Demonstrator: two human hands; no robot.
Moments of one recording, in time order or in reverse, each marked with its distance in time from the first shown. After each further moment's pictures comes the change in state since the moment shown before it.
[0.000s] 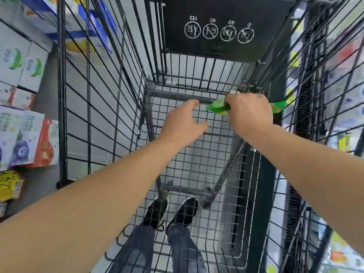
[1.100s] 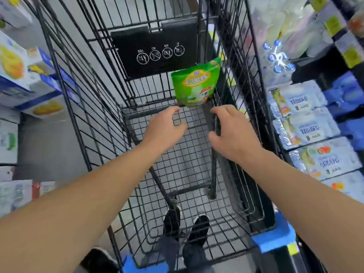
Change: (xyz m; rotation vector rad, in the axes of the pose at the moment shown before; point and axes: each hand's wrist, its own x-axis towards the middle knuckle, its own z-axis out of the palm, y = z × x) left_hand -0.081 0.022 -0.039 0.220 -0.094 0.287; right_hand -0.177 -0.057 -0.061 0.532 0.089 0.440
